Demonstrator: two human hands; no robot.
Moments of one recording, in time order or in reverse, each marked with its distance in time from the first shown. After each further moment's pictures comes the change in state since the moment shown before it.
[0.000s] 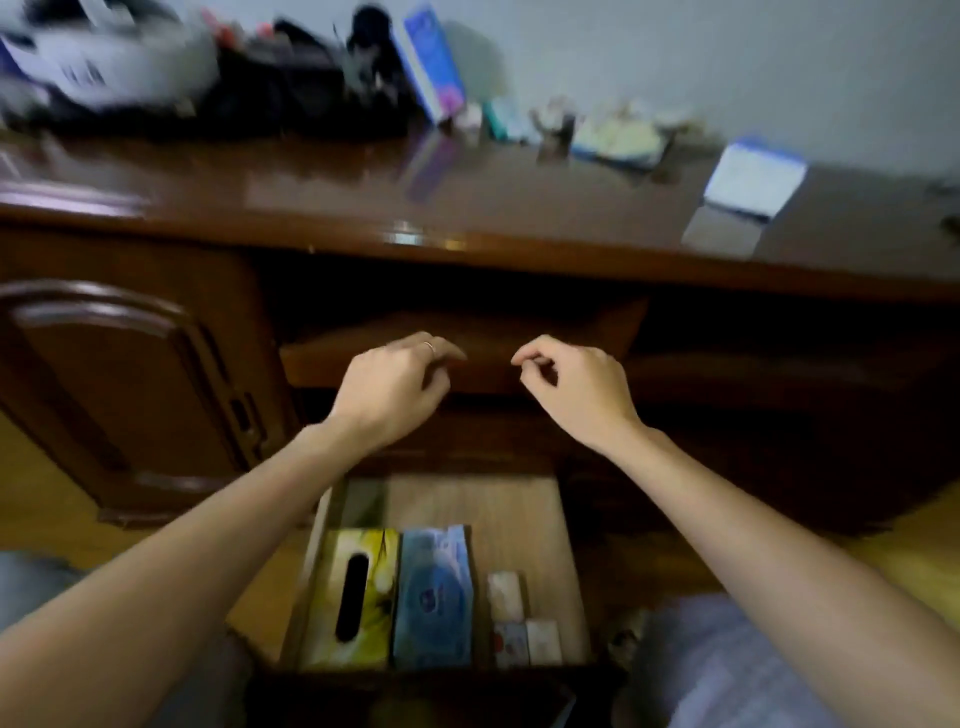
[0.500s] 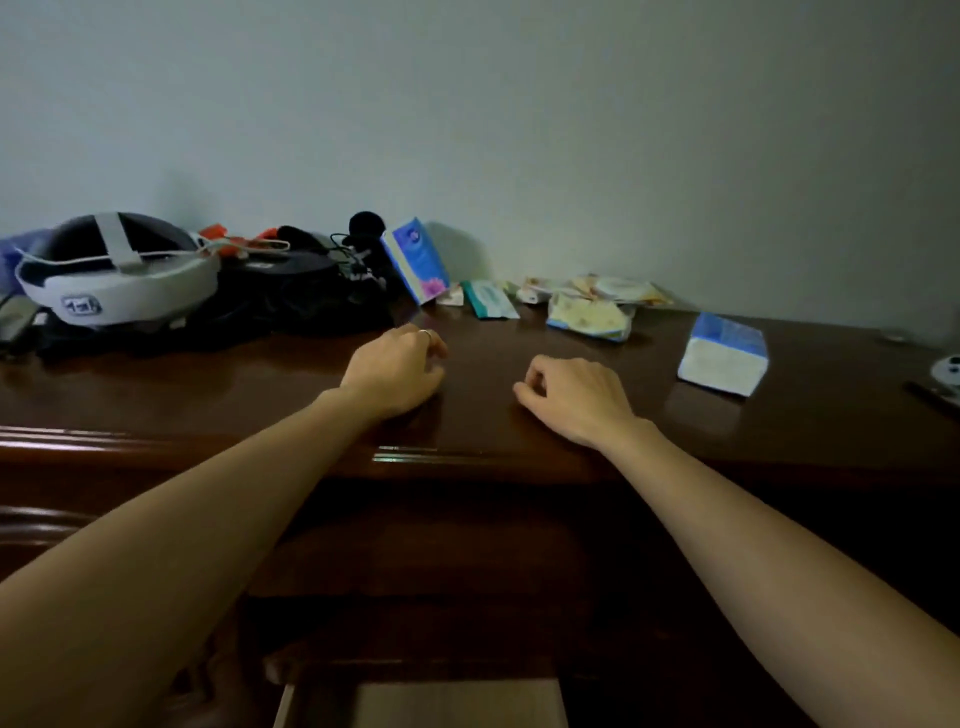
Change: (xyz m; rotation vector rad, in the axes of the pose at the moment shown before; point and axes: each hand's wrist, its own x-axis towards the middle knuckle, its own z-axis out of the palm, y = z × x) left_hand 0.231 -0.023 -0.062 0.106 -0.043 -0.107; right_hand 0.205 0.018 -0.071 -0.347 -0.162 0.069
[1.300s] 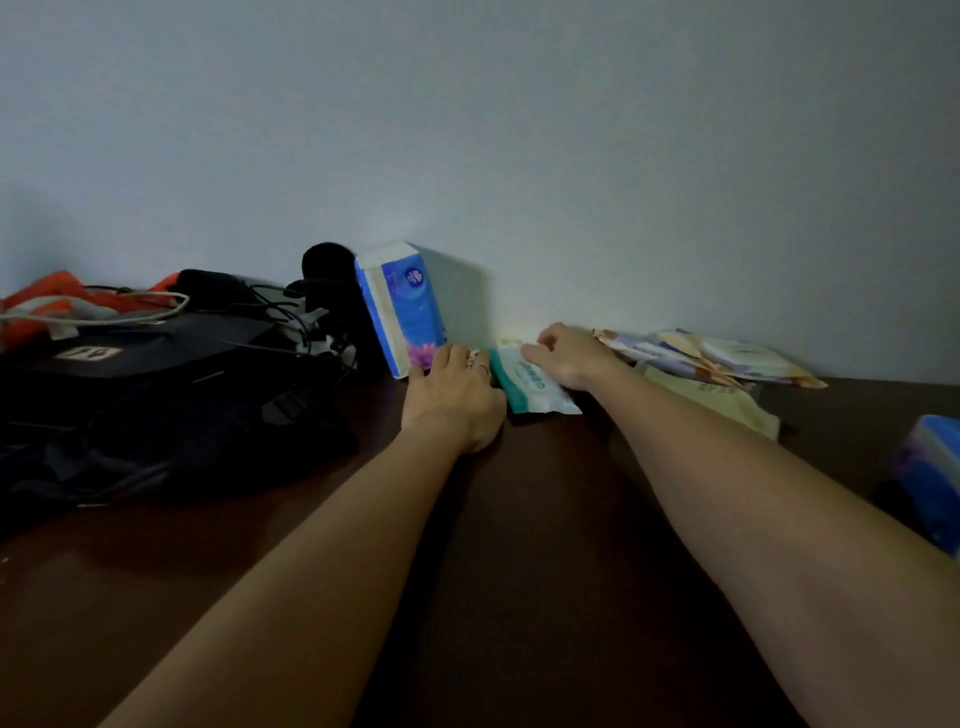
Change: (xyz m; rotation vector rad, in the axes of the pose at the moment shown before) left_hand 0.258 -0.051 0.145 0.124 -0.053 -0.044; right_hand 0.357 0.071 0.113 0.289 -0.117 0.239
